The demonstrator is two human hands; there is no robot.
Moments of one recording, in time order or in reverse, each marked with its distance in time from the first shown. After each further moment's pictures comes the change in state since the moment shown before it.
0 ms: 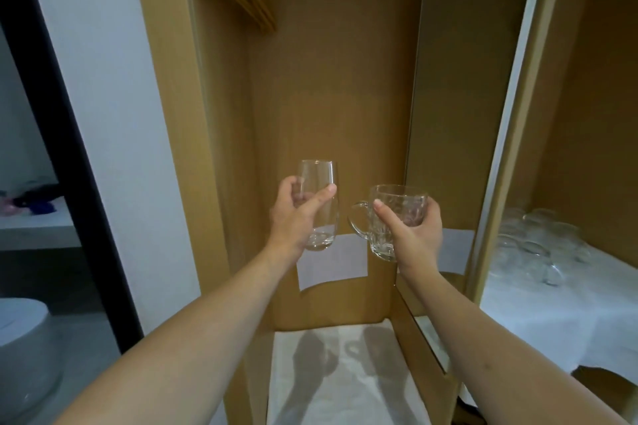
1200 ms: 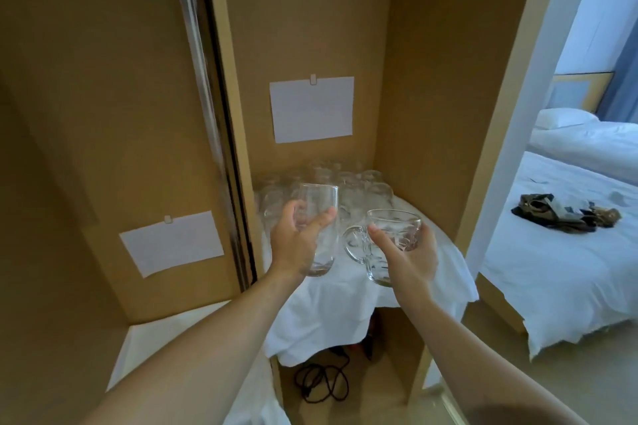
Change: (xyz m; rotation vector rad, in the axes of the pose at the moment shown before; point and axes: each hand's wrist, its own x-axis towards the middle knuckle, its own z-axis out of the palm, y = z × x) left_hand -0.129 -0.060 0.443 -0.004 -0.187 -0.132; right_hand 0.124 0.080 -0.420 -0.197 0.207 0.147
